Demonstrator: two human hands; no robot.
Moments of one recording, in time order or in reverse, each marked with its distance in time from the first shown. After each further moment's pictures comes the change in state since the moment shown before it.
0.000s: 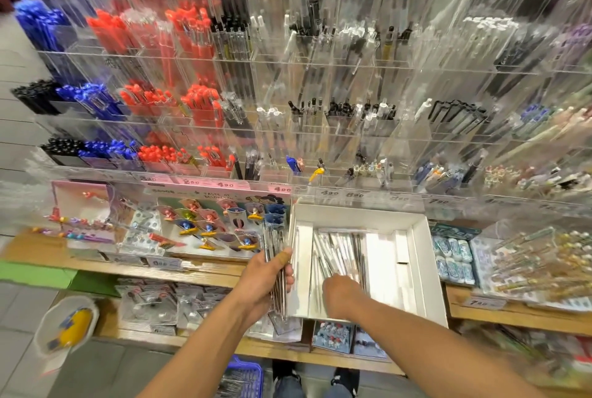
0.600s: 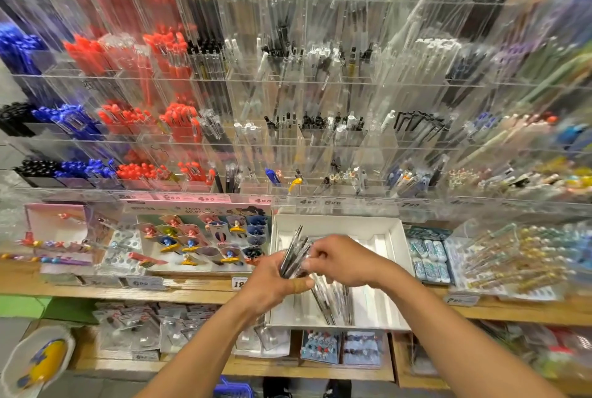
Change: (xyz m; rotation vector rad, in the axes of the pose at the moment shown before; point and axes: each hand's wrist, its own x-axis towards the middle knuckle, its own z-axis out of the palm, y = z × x) left_hand 0.007 0.000 0.022 0.545 -0.243 0.217; right_hand -0.097 0.027 -0.110 0.609 0.269 -0.340
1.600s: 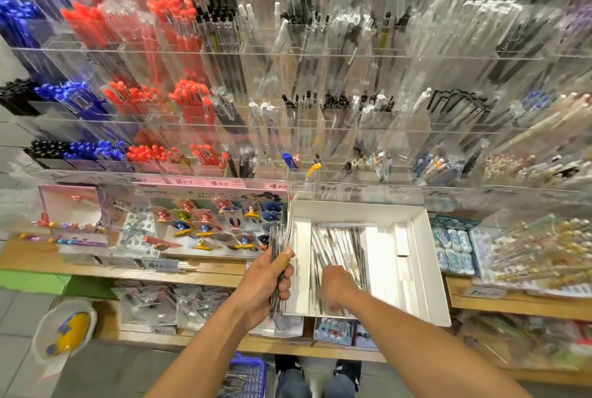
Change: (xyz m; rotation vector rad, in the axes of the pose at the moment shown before) left_hand -0.002 -0.037 -0.022 -0.519 0.122 -0.202; right_hand 0.078 0.081 0.130 -0.239 -0.123 0.558
